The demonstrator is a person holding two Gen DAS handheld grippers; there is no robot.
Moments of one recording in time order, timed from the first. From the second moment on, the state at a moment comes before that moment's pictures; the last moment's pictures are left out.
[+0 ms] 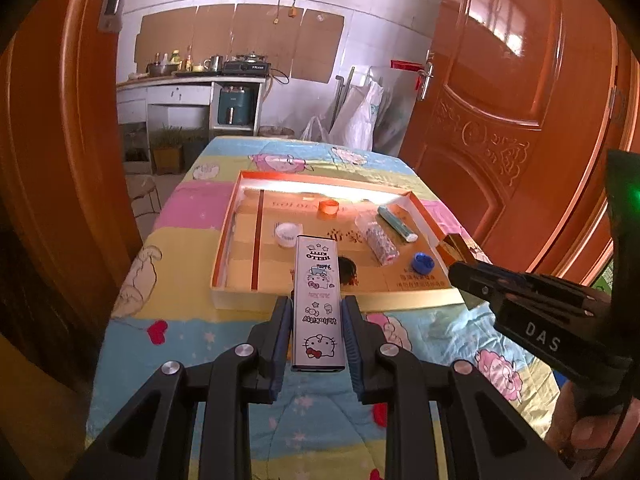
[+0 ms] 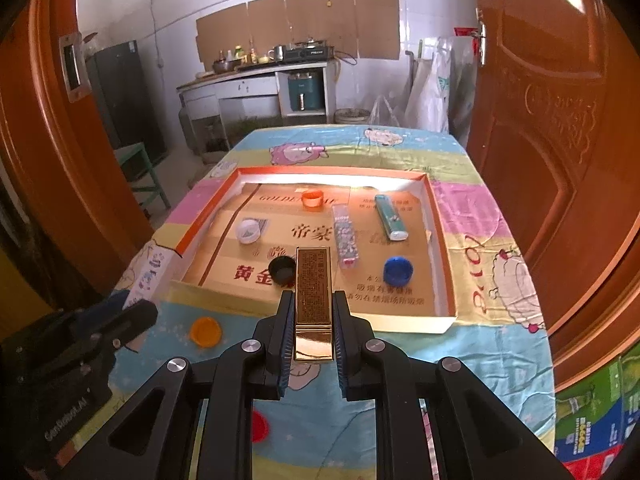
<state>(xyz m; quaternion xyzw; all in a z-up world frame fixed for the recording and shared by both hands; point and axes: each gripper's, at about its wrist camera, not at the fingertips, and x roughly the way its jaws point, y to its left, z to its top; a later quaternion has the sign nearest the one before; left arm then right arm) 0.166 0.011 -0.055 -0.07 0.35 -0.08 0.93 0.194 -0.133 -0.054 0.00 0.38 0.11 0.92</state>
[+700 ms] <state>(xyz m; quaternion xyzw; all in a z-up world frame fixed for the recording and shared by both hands) 0.203 -0.015 -0.030 -0.02 0.33 -0.07 0.94 0.203 -0.167 -0.050 0.00 0.37 0.09 0.92</state>
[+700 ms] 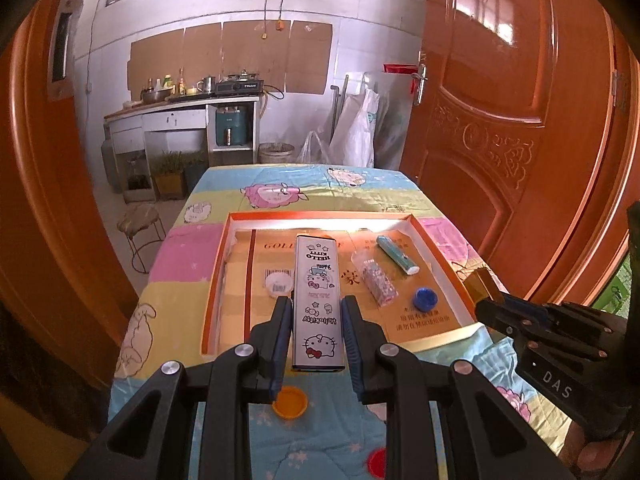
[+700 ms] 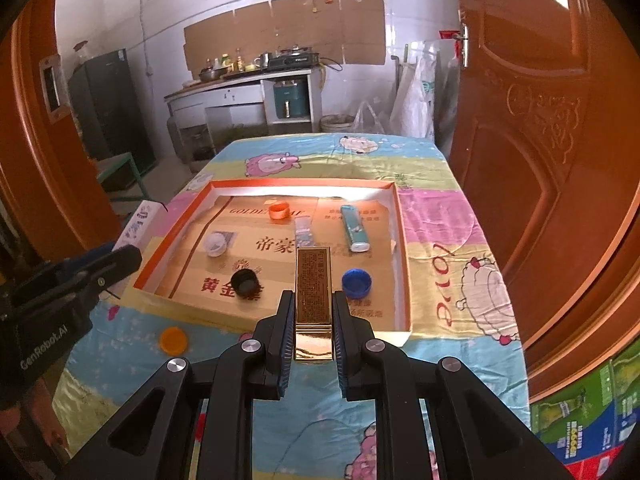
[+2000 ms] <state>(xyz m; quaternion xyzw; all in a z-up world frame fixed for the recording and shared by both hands) 0.297 -0.011 -0.035 -0.01 0.35 -0.04 0.93 0.276 -0.164 -0.044 -0.03 0.37 0.11 0.92</state>
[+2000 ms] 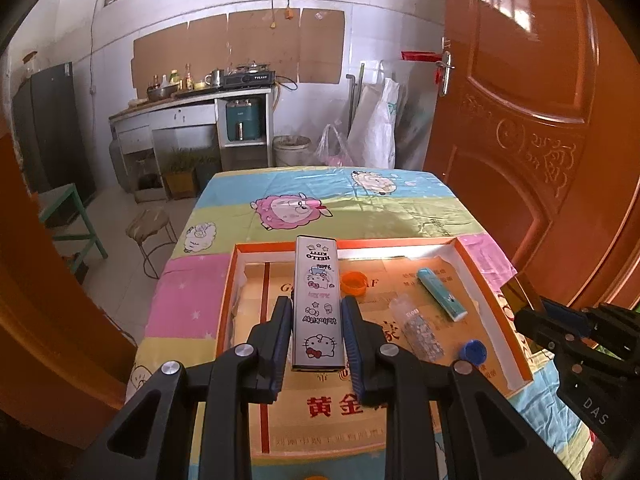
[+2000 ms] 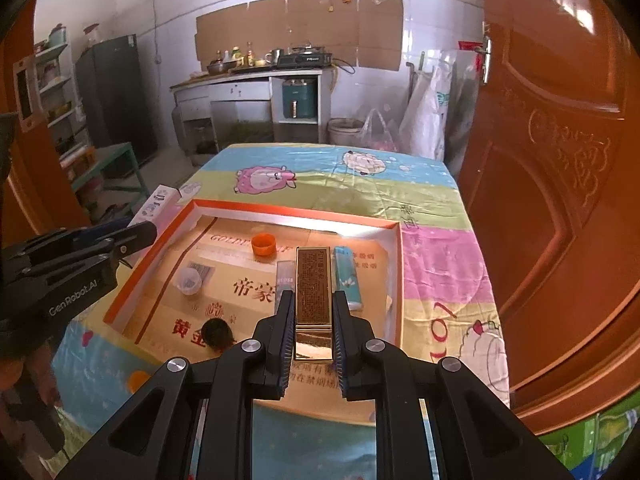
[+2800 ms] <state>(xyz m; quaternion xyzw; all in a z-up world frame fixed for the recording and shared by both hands) 0.373 0.017 -0.065 -0.05 0.42 -0.04 0.91 0.371 -0.160 -0.070 -0.02 0.43 0.16 0.89</state>
